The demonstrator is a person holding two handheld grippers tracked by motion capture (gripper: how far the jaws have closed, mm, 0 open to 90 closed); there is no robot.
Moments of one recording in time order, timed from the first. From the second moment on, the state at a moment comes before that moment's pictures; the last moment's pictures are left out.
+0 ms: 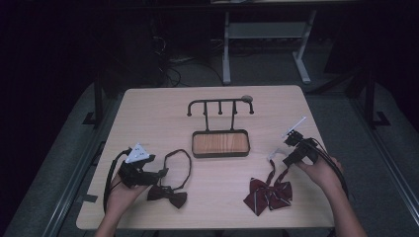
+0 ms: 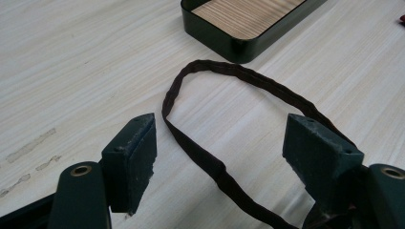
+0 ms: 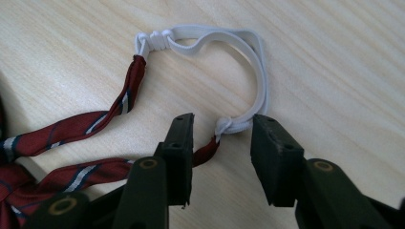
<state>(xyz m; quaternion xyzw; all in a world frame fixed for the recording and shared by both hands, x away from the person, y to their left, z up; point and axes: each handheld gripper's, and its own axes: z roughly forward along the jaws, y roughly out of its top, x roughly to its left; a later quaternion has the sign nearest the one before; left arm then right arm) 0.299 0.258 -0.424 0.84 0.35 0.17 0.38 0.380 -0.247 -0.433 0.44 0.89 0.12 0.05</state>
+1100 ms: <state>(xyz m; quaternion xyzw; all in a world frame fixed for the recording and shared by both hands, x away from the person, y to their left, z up) 0.298 0.257 -0.423 0.84 0.35 0.17 0.38 0.384 -0.240 -0.440 0.47 0.88 0.08 0.07</state>
